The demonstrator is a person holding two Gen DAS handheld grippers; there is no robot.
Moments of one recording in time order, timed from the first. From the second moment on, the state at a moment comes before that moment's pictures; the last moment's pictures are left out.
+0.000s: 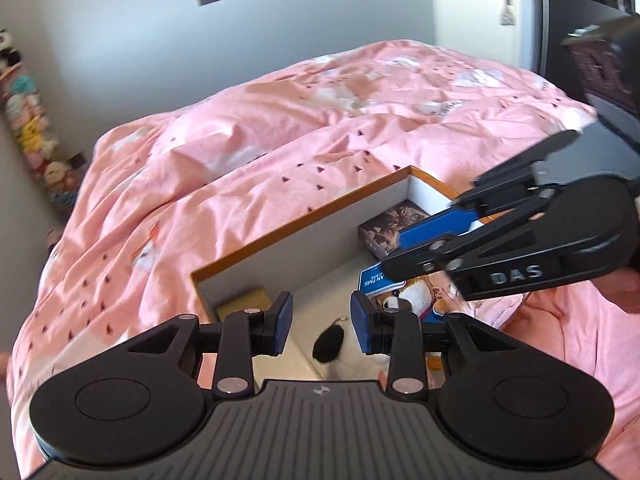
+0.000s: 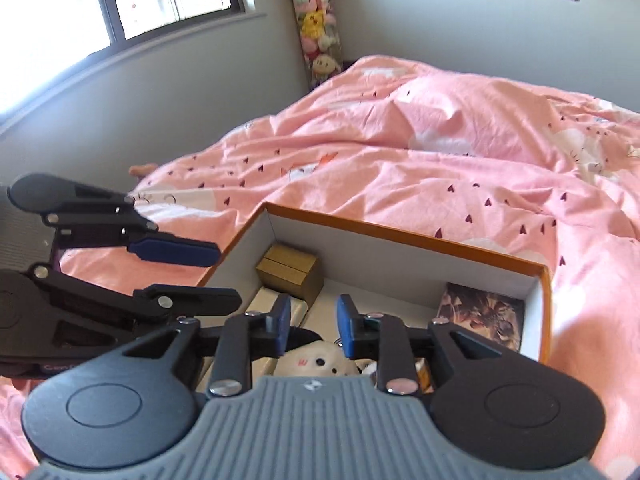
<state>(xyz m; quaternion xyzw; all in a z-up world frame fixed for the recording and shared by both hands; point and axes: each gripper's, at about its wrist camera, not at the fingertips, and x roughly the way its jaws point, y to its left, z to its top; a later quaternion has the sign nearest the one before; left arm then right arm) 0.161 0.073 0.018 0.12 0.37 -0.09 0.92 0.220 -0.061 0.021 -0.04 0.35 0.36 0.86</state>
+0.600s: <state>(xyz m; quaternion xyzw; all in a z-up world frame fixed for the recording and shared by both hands) 0.095 0.048 0.006 0.00 0.41 0.00 0.91 0.120 -0.129 0.000 -0.04 0.34 0.26 0.90</state>
